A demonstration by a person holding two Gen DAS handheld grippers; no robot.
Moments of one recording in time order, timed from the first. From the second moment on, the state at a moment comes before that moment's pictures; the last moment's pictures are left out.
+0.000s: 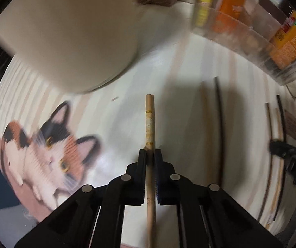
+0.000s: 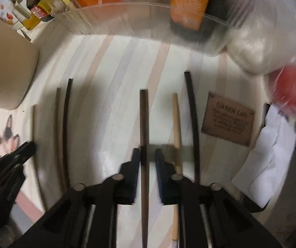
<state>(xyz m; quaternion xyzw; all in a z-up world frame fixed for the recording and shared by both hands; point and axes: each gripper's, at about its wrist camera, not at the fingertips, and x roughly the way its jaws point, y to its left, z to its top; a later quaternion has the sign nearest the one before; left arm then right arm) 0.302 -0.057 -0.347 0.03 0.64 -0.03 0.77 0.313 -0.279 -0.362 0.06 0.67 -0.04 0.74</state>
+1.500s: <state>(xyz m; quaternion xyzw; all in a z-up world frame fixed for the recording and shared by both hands) 0.293 -0.022 -0.300 -0.02 0.61 -0.02 0.79 0.293 -0.237 -0.335 0.08 0.66 -0.01 0.75</state>
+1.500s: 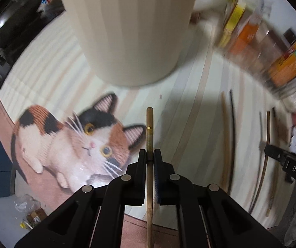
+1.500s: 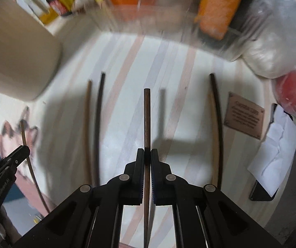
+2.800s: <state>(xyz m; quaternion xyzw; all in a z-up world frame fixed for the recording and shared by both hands) 0.327 0.025 0.010 -0.09 0.31 -0.06 0.95 0.338 -0.194 0.002 0.12 0.33 0.13 0.93</state>
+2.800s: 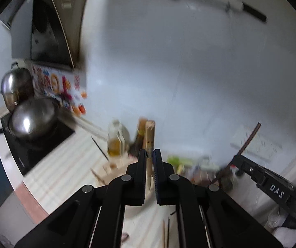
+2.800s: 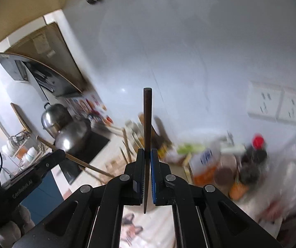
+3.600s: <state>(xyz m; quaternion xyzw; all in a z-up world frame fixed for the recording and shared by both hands) 0.397 0.066 -0.038 -0.11 0.35 0.00 0.93 0.456 -0.103 -0.061 0.09 0.37 0.17 0.91</state>
